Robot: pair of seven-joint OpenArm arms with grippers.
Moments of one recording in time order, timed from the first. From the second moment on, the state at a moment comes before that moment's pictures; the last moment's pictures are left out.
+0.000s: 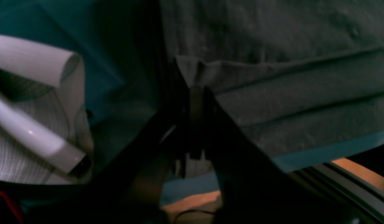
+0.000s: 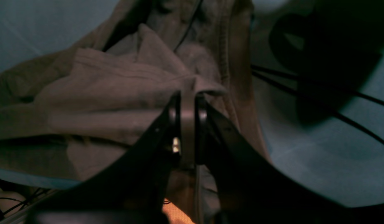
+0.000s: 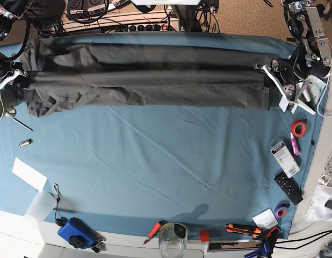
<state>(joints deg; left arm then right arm) 15.4 -13.7 -21.7 108.7 -33.9 -23.1 75.0 -13.4 31.9 50.3 85.8 55.7 32.2 -79.2</state>
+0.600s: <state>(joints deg) 15.6 -13.7 -21.7 110.4 -33.7 -24.2 74.8 -13.3 32.0 50.6 85.8 59.1 32.3 -79.0</state>
